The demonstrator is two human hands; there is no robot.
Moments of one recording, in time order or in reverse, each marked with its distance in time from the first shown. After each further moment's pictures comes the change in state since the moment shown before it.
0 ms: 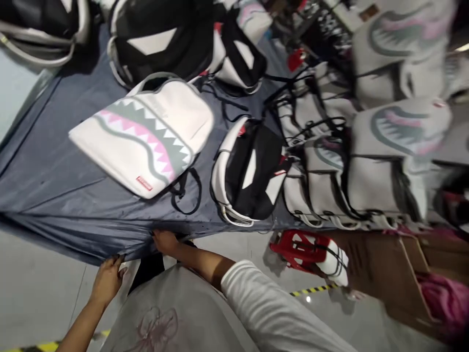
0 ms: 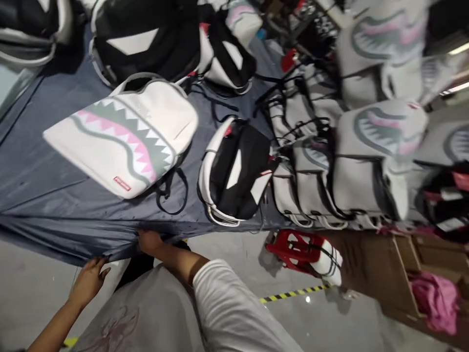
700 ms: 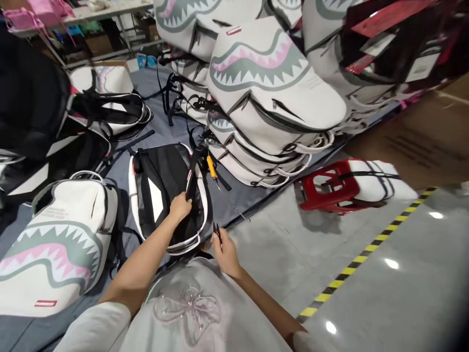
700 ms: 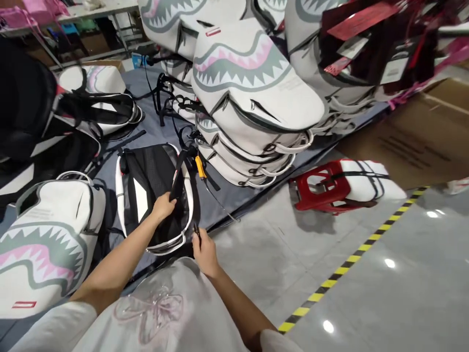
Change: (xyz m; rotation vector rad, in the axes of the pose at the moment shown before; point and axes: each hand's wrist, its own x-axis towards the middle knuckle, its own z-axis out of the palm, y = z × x) left_hand 0.249 0.630 0.012 -0.318 -0.297 0.130; right_hand -0.247 0.272 -0.197 0.743 1.161 0.224
